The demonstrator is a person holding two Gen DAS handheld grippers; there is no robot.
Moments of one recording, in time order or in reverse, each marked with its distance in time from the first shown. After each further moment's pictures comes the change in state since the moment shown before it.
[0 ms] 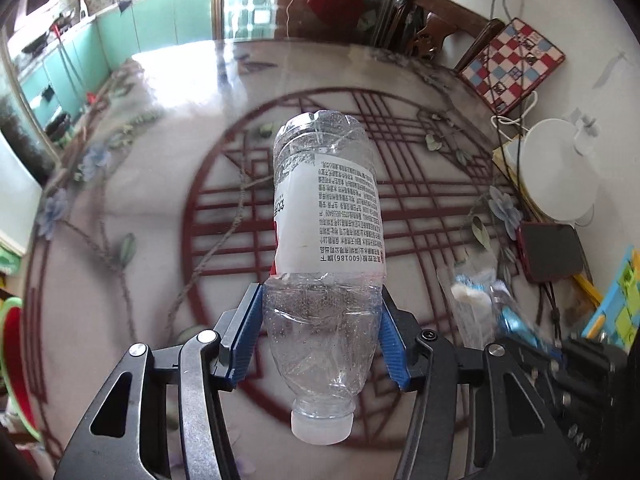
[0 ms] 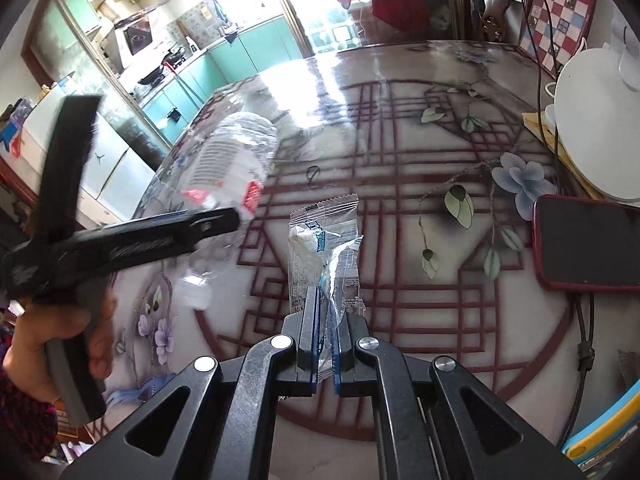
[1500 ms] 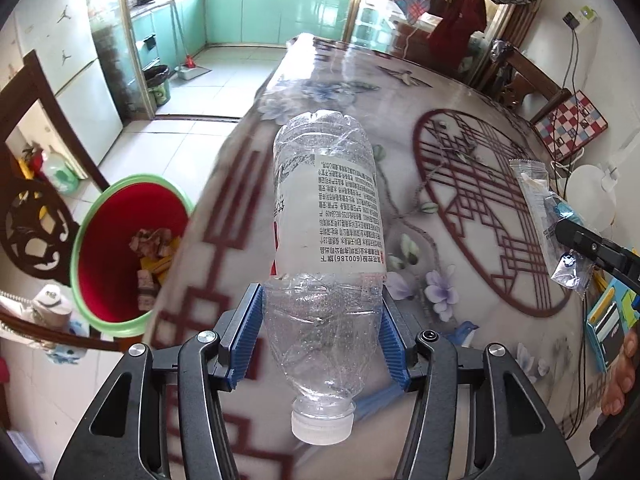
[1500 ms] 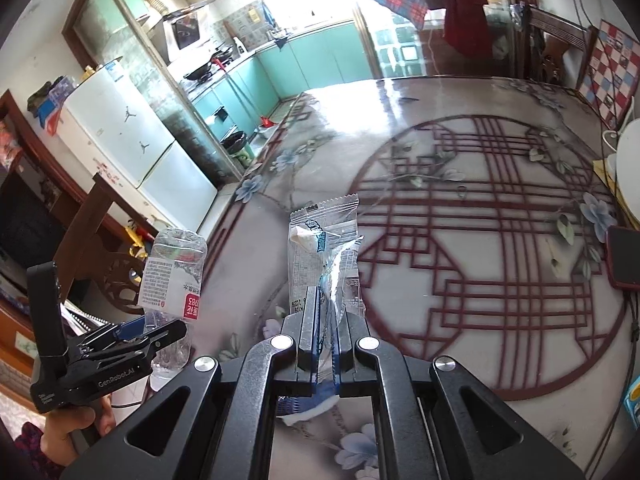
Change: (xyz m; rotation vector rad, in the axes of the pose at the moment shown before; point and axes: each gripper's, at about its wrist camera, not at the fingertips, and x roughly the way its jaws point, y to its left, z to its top) left arm -0.116 0.171 -0.132 -0.275 -0.050 0.141; right arm -0.017 0.168 -0.014 -0.113 -0.033 0.099
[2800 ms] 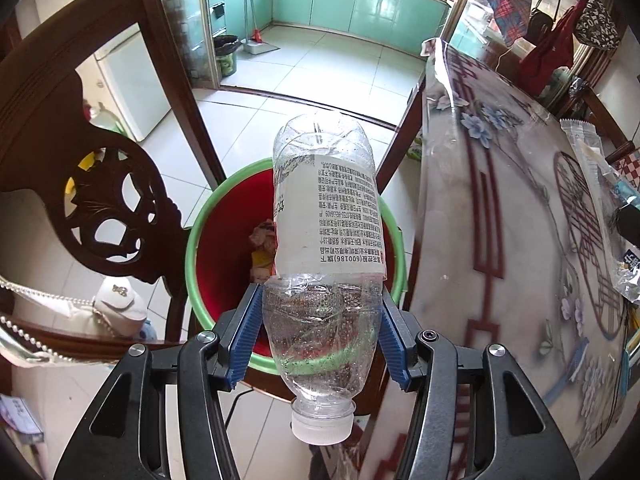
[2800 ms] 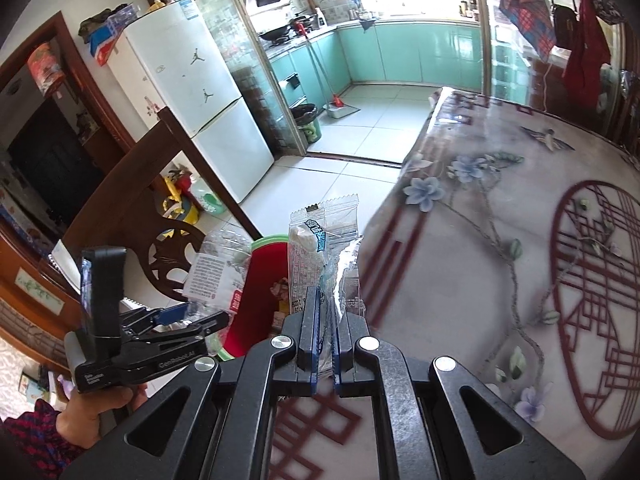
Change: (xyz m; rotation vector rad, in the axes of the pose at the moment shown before) left arm 0.025 0.212 0.017 -0.129 0.055 0.107; right arm 0.118 0.237 0.017 -0.219 0.069 0.107
